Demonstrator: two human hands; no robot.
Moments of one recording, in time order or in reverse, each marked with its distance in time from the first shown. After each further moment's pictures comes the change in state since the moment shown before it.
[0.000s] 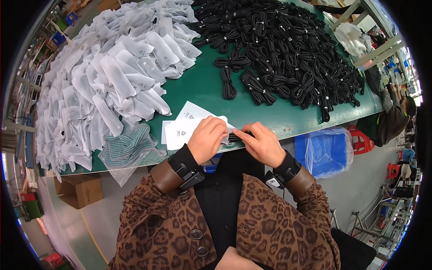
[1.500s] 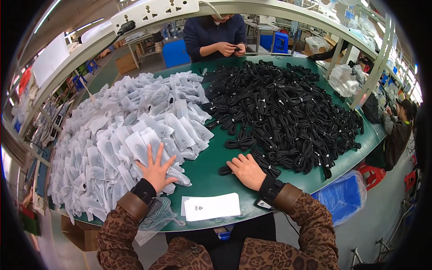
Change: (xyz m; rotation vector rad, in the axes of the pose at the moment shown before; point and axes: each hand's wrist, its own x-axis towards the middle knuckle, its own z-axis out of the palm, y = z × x) left_hand 0.004 -0.118 -0.159 0.933 -0.421 -0.452; right_hand 0.113 0.079 0.044 -0.427 -0.099 -0.102
